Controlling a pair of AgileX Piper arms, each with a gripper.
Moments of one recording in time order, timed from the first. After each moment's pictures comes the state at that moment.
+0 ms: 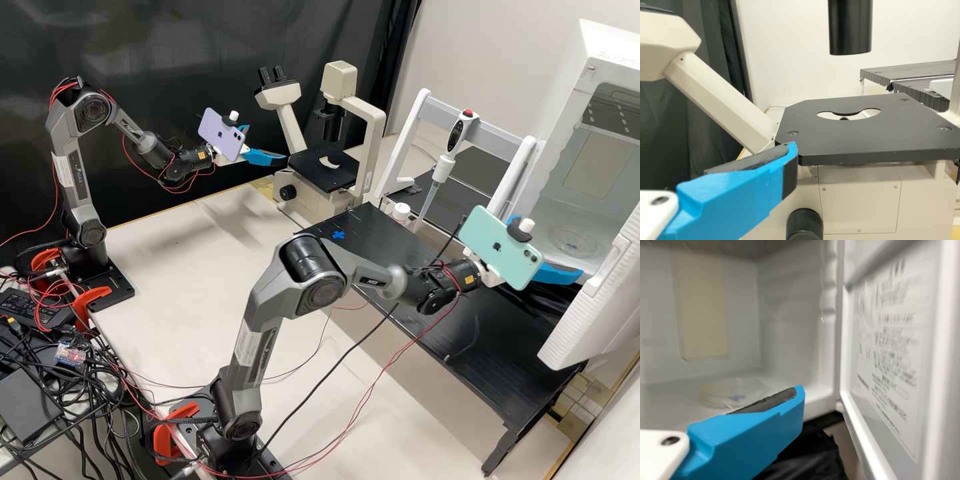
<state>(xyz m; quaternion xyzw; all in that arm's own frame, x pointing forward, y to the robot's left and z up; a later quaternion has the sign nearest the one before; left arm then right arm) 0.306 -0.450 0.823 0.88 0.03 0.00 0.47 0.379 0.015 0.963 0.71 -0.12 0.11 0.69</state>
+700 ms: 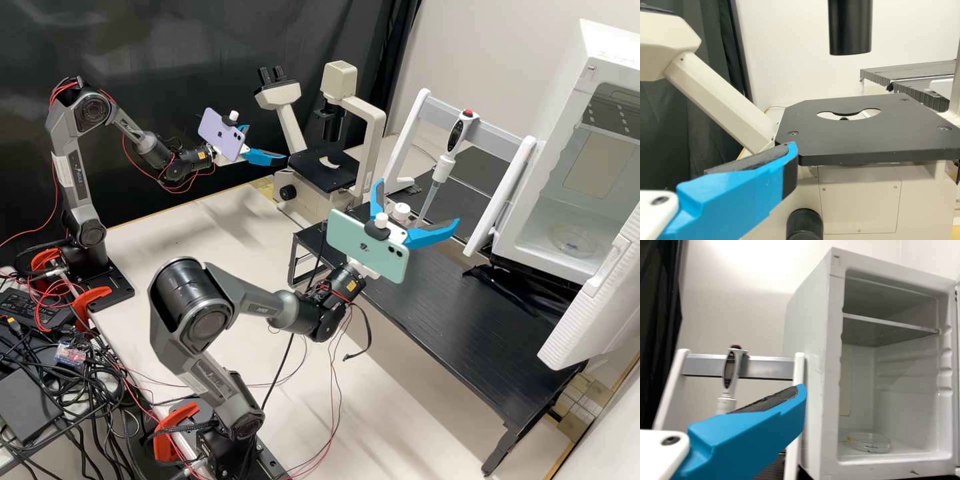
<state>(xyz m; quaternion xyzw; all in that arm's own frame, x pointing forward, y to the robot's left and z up) 0.306 -0.450 0.823 0.88 0.03 0.00 0.47 0.213 0.085 0.880 0.70 0.05 0.22 0.68</state>
